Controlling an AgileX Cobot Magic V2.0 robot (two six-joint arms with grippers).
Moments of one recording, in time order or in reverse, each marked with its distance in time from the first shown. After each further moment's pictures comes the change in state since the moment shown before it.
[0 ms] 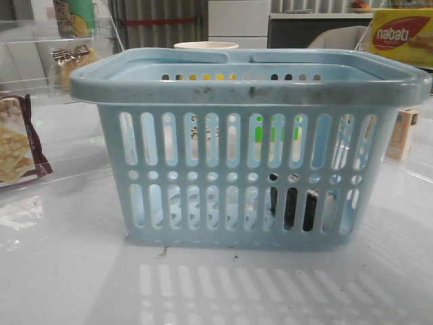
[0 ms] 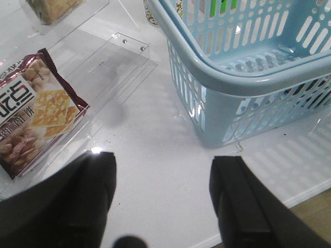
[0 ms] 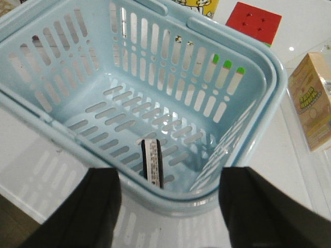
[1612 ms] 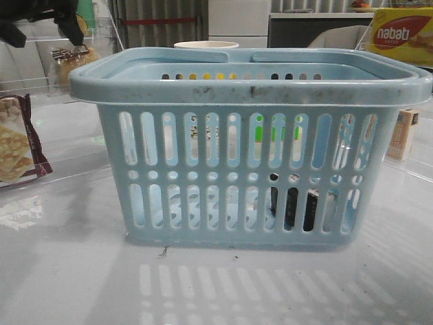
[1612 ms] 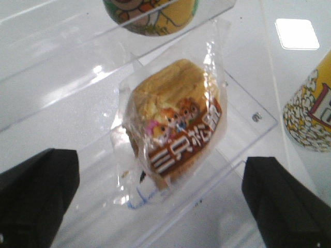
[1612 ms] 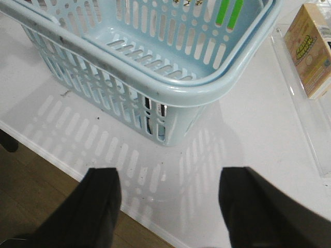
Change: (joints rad) left arm 0.325 1.288 -0.989 -0.116 -0.192 0.000; right arm 0.000 -0.373 0.268 0.000 0.096 -0.004
